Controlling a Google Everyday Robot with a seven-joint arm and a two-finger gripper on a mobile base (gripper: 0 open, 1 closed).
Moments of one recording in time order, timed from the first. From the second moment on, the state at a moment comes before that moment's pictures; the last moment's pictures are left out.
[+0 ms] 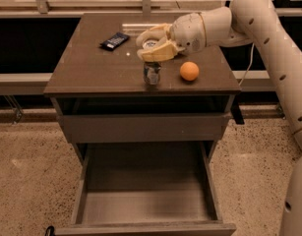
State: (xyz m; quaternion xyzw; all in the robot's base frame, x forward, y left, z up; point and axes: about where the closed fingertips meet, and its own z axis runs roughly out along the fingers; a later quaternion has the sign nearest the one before) arm 0.634 -0.002 0.949 -0.61 0.51 0.39 0.47
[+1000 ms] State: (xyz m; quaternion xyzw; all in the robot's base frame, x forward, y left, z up) arm 0.662 0.015 0.923 -0.58 0.54 0.41 0.45
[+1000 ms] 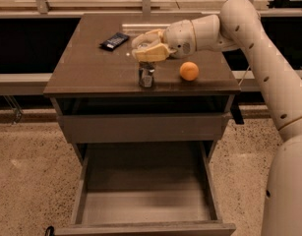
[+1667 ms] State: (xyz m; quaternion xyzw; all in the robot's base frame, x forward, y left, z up) arm 0.662 0.015 0.923 -0.58 0.54 0.41 0.45
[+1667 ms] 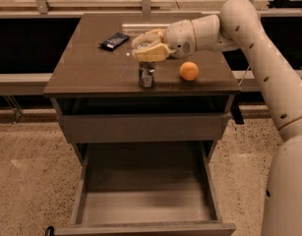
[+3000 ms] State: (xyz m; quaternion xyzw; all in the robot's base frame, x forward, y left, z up) arm 0.662 0.016 0.923 -0.58 0.54 0.41 0.45
